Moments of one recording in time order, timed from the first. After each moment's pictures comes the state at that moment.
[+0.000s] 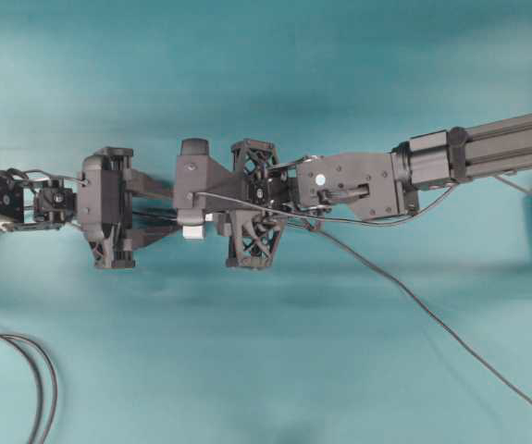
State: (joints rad) left arm 0.05 0.21 1.15 -0.02 -0.82 0.16; right arm -0.02 0.39 0.25 -0.14 0.28 0.16
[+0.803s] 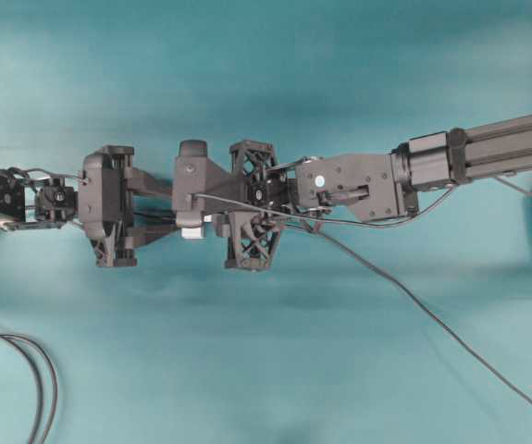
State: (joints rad) left arm 0.06 0.21 1.15 -0.02 -0.82 0.16; right arm -0.01 0.39 0.25 -0.14 0.27 0.16
